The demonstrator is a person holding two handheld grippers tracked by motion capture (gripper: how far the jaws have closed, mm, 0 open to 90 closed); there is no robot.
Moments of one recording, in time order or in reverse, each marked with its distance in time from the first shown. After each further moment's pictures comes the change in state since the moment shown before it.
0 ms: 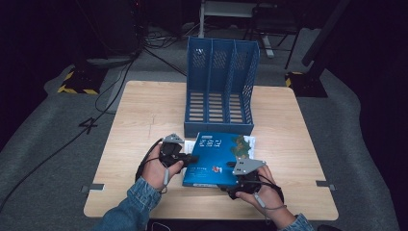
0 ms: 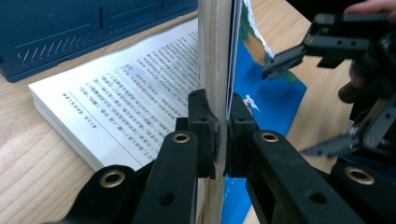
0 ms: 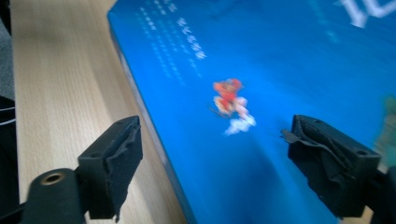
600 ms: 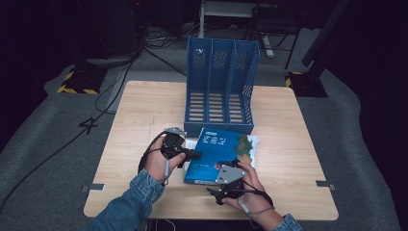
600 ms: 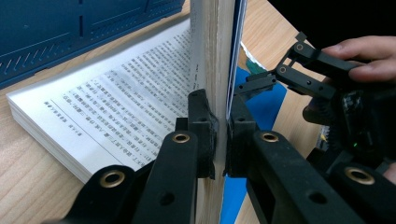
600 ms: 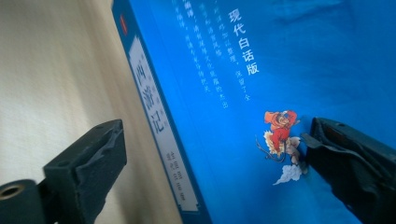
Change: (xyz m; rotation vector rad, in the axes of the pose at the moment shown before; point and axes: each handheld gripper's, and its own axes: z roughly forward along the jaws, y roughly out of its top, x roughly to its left) left arm 0.006 0.020 0.002 0.049 -0.072 -0.023; right arm 0.029 0.011 0.031 0.048 -0.149 -0.173
